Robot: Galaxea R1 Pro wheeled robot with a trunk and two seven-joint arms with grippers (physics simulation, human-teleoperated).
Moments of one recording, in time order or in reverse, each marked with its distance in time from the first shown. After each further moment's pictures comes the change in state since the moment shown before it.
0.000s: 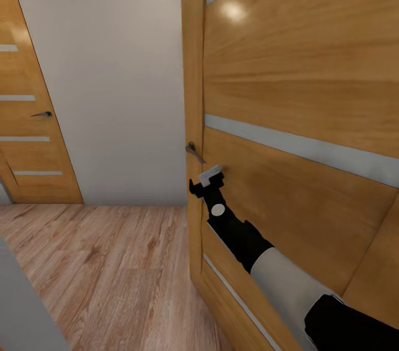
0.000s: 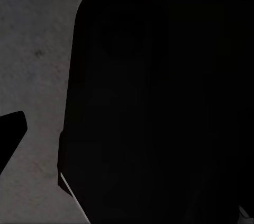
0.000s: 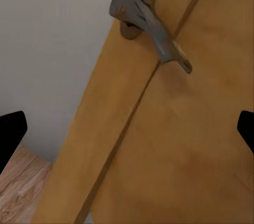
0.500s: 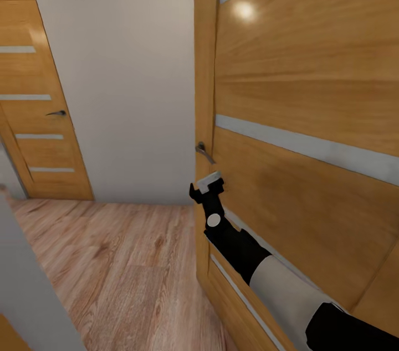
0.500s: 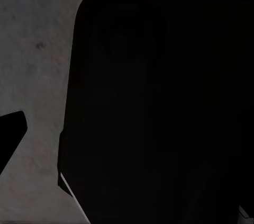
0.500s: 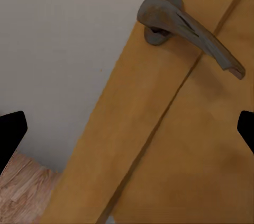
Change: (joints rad) left arm 0.000 0.000 0.000 0.000 0.000 0.000 0.000; right arm 0.039 0.000 0.073 -0.005 -0.001 -0.008 -0.138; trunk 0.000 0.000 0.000
